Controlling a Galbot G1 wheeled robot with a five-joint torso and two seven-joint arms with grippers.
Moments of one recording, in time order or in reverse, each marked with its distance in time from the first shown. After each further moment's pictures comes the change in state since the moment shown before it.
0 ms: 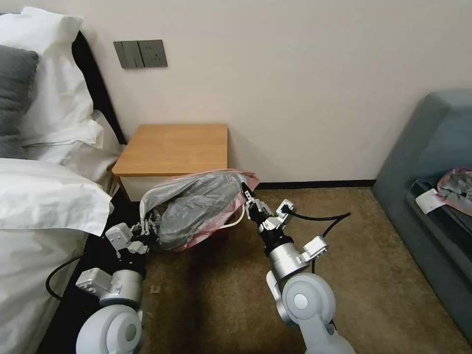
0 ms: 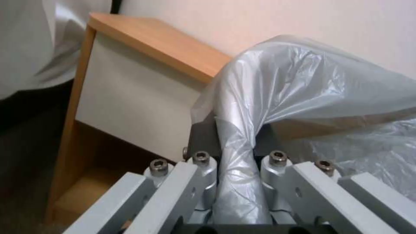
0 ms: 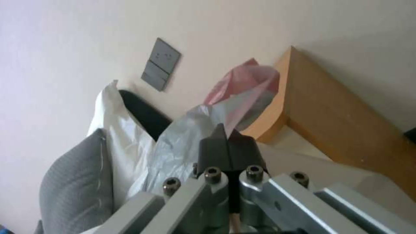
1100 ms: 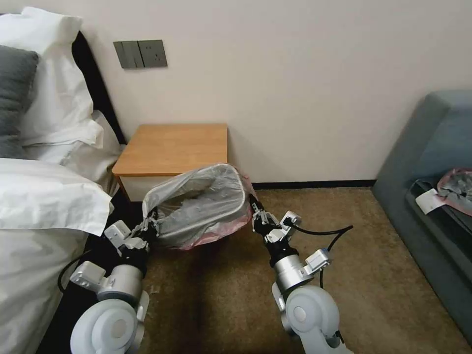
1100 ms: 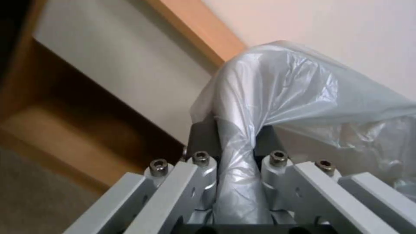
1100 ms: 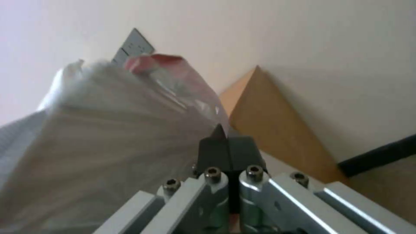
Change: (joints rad) left arm 0.002 -0.001 -0.017 -0.090 -0.339 0.211 -0.112; right arm -0.031 -0.046 0.034 -0.063 -0.214 0.123 -0.044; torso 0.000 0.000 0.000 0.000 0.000
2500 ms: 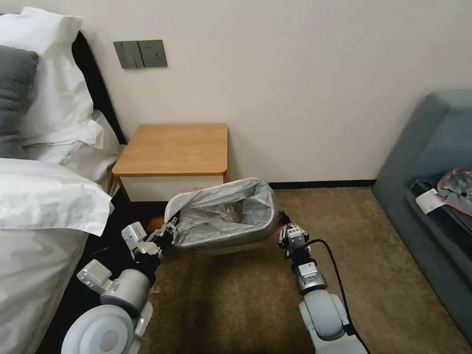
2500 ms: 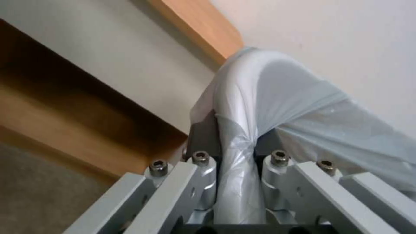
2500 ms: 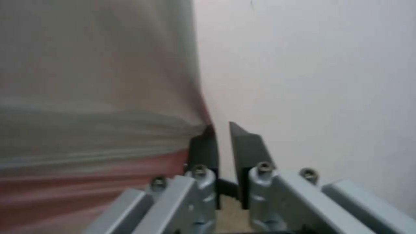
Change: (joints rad) left arm 0.012 0.011 0.014 -0.045 -0.007 0.072 0.017; right arm 0.011 -0.033 0.149 -0.234 -0.944 0.189 0.103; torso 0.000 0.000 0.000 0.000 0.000
